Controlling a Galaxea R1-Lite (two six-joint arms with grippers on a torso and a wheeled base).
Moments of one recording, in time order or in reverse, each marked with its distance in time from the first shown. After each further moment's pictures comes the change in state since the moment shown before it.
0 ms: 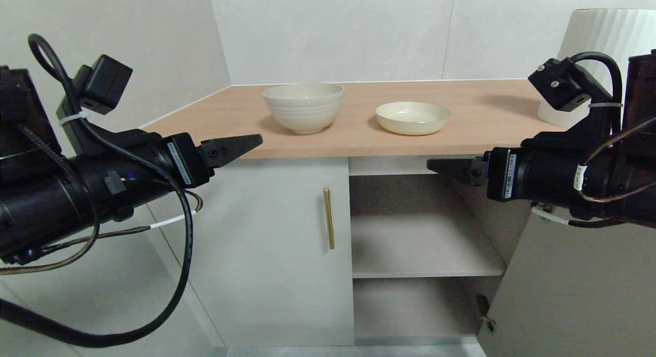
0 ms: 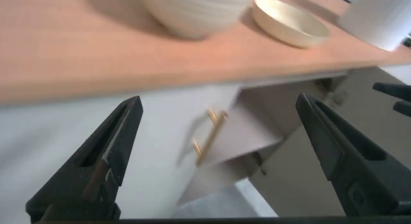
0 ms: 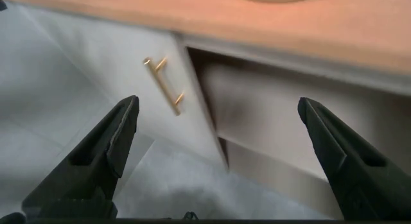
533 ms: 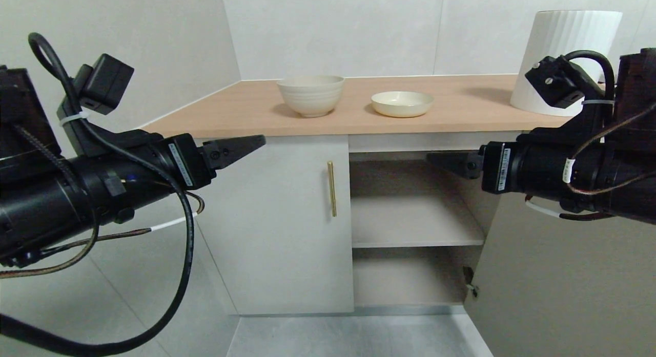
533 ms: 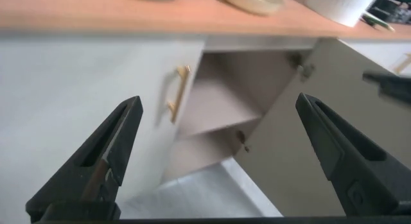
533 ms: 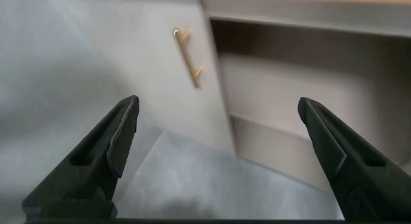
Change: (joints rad) left arm -0.014 -0.003 0.001 0.000 0.000 0.000; right arm -0.010 0.026 -0.009 -0.041 -0.004 0.000
